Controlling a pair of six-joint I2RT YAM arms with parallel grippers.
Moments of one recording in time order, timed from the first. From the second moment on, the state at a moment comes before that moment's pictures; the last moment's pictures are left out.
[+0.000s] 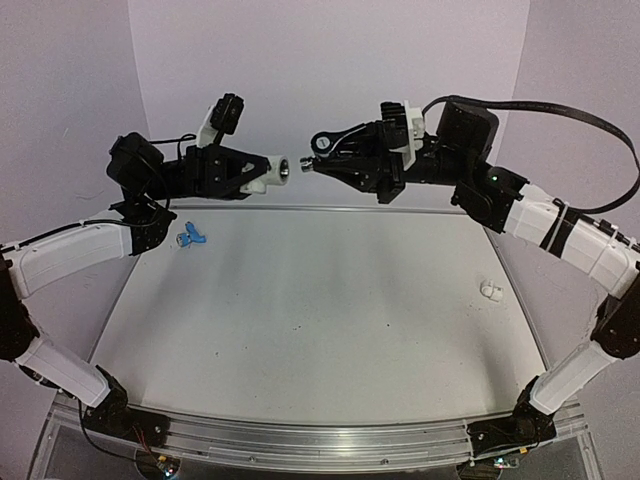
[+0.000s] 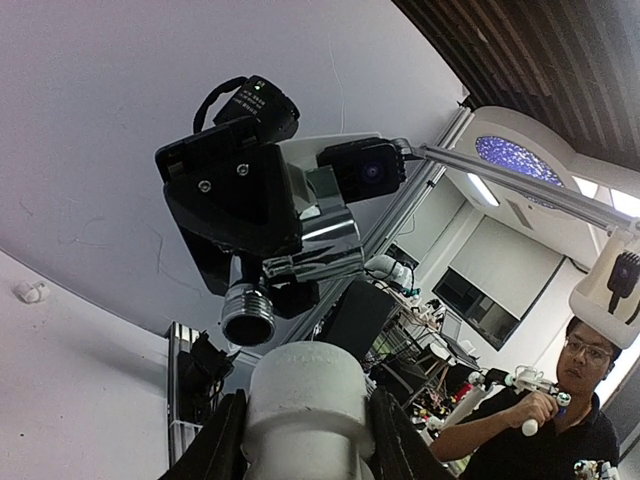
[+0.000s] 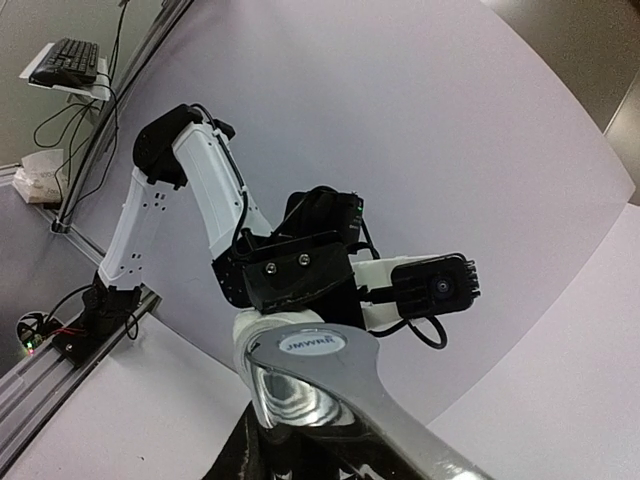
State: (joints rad) left arm -0.63 1.39 1.15 0.88 1.16 -1.21; right arm 0.80 1.53 1.55 0.15 -0.90 -0.55
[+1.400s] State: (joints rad) left arm -0.60 1.41 1.14 0.95 1.06 -1.22; right arm 0.85 1.64 1.63 0.29 -0.85 -0.49
